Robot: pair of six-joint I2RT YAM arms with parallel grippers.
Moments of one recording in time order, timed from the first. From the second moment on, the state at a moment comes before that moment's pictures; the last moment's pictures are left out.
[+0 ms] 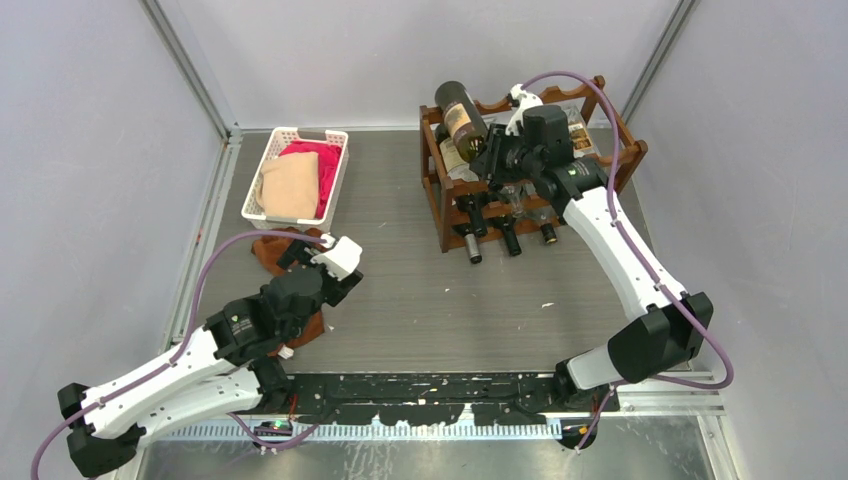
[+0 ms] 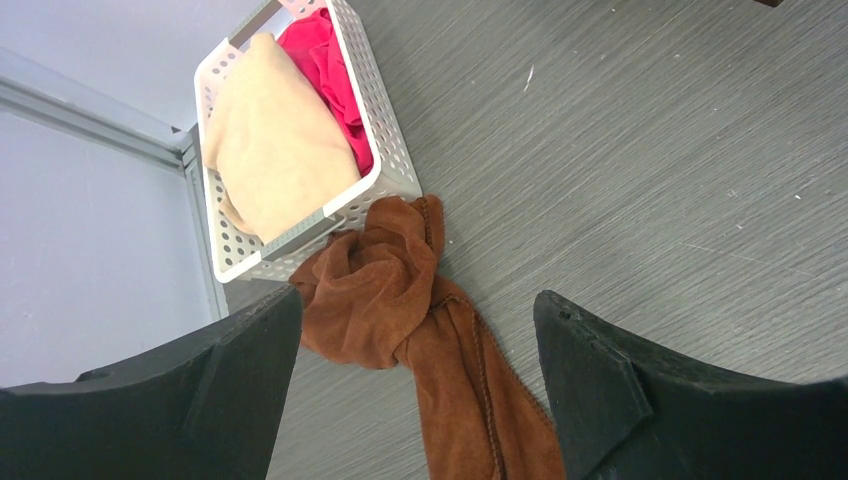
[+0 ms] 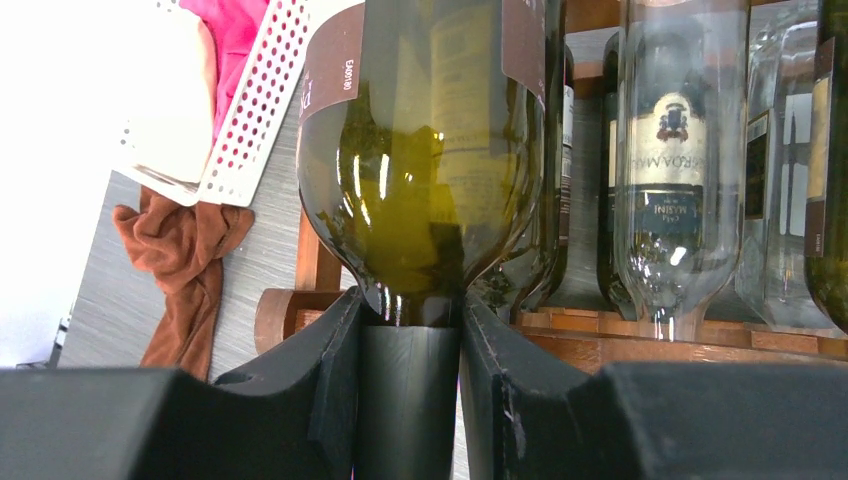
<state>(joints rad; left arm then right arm) -0.99 0.67 0.70 -0.48 -0.70 0.26 0.34 1.44 1.49 -0.55 -0.17 0.35</state>
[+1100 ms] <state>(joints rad) -0.98 0.65 0.70 -0.48 -0.65 0.26 0.38 1.44 1.45 -0.43 -0.06 0.28</state>
